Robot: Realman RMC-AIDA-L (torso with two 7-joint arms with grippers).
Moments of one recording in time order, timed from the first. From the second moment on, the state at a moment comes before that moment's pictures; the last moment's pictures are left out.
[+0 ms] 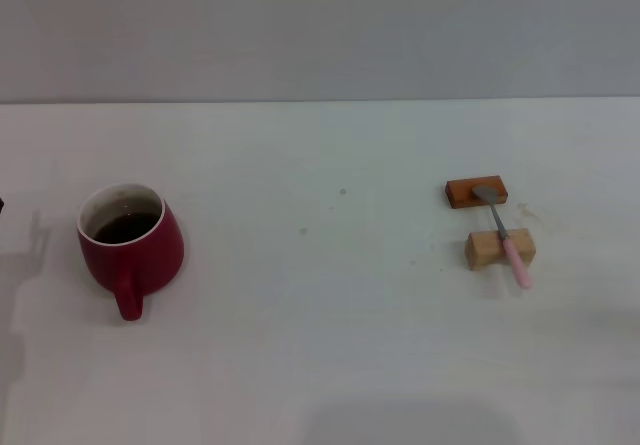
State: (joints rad) left arm -0.24 -2.08 -0.97 -0.27 2.17 1.18 0.02; right arm 0.17 2.08 0.71 0.15 -1.98 -1.67 0.16
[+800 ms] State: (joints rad) left arm -0.26 -2.07 -0.93 -0.27 2.18 1.13 0.13; right arm 0.16 2.08 0.71 0.17 -1.98 -1.68 0.16
